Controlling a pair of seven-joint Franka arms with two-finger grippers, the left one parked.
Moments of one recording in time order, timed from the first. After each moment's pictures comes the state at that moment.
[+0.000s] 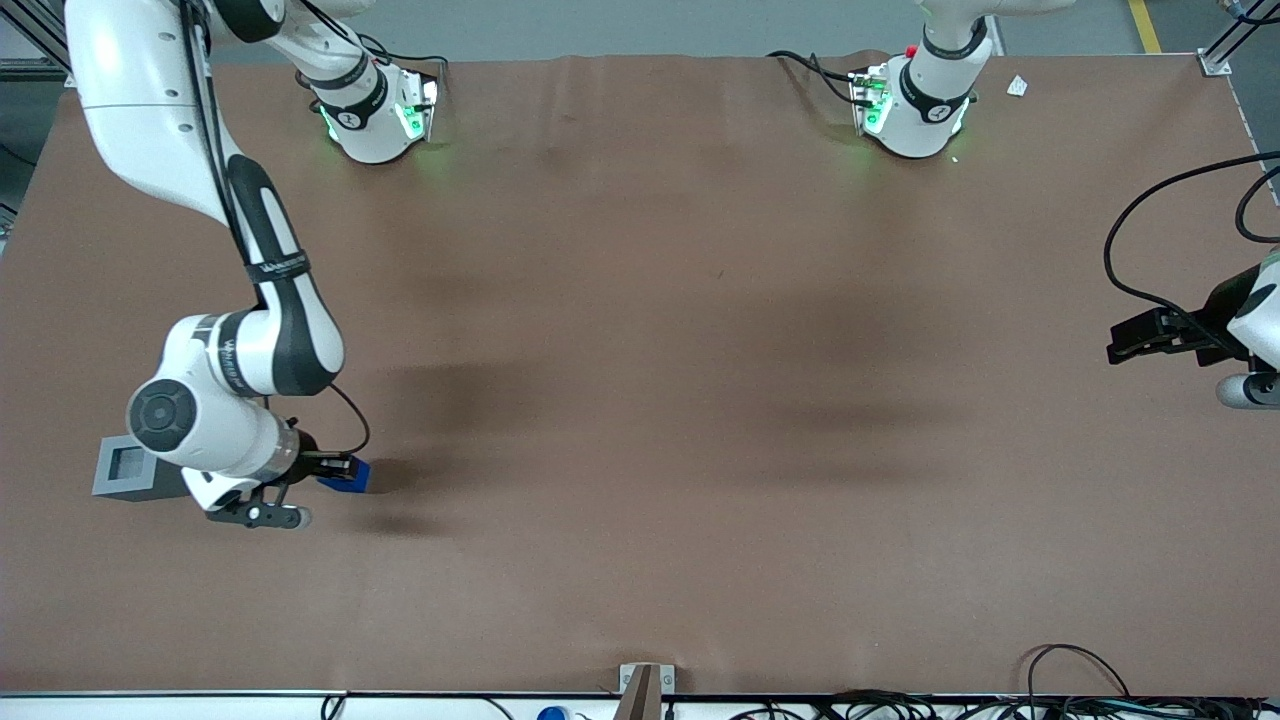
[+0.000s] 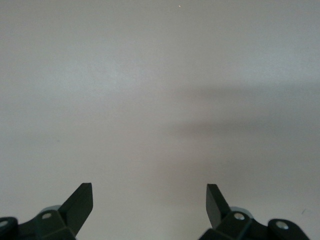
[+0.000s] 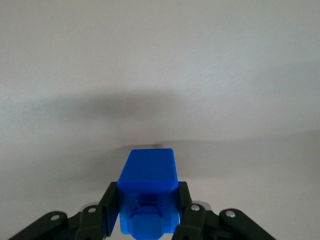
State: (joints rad) arm 0.13 0.63 -0.08 -1.57 0.06 2.20 0.13
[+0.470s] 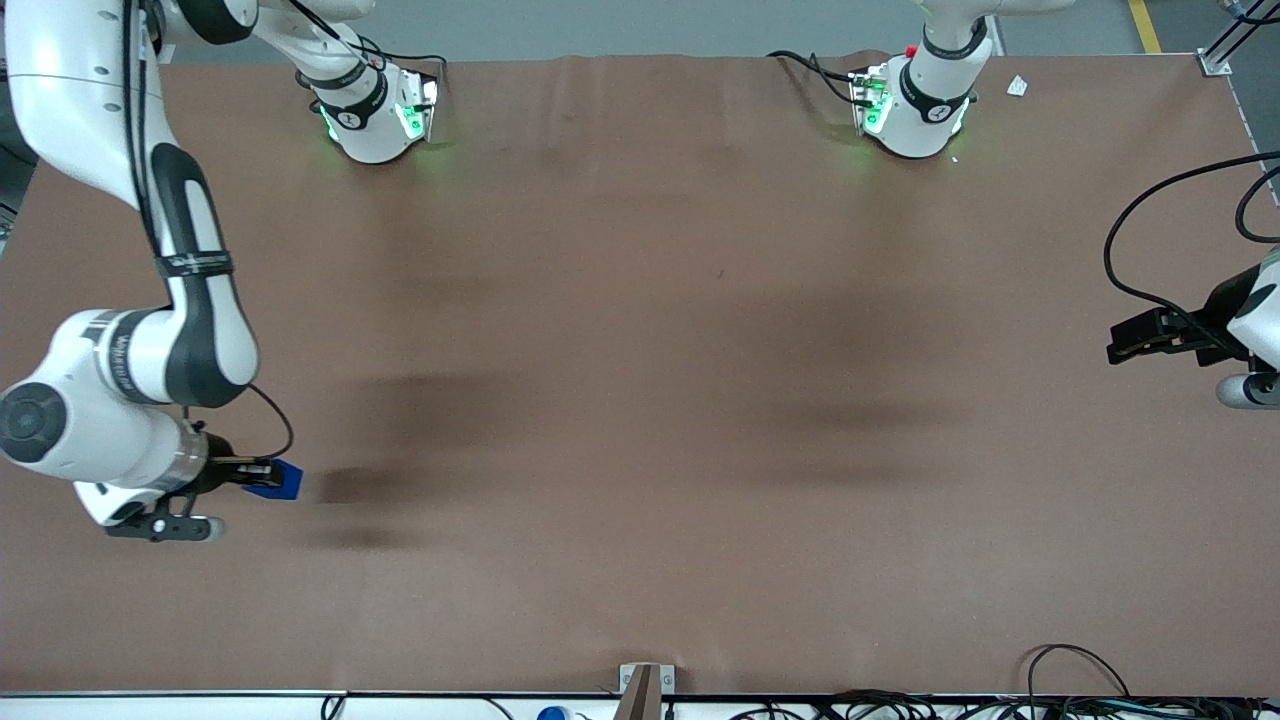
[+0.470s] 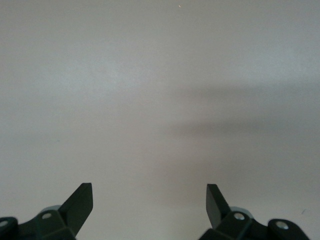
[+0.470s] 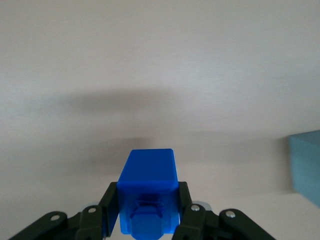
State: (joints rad) arm 0.01 0.62 -0.09 -1.44 0.05 2.05 -0.03
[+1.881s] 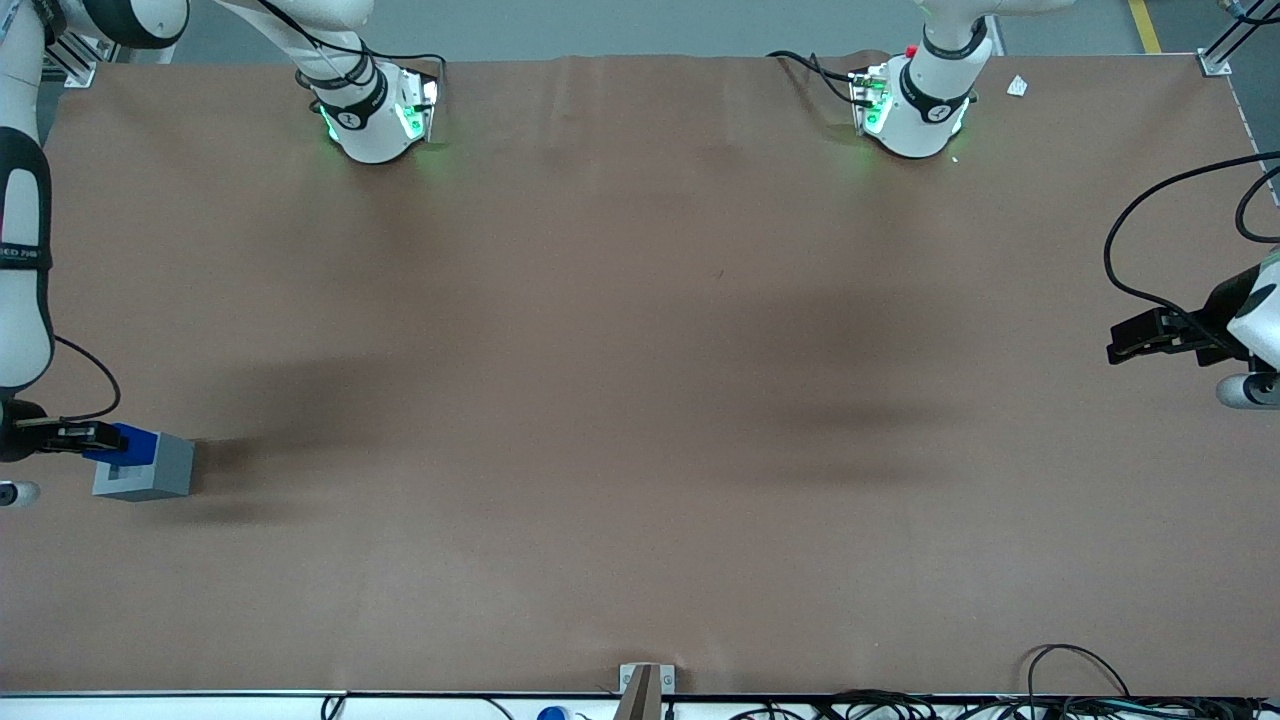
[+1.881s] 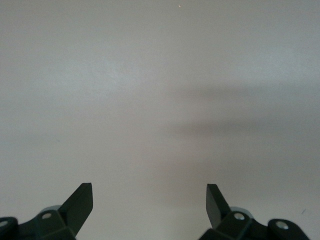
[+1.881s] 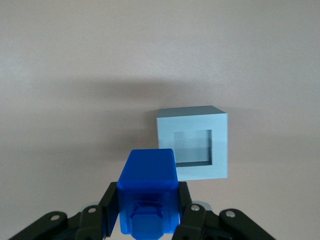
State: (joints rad) arm -0.26 0.63 -0.09 -1.34 0.03 1.90 -0.39
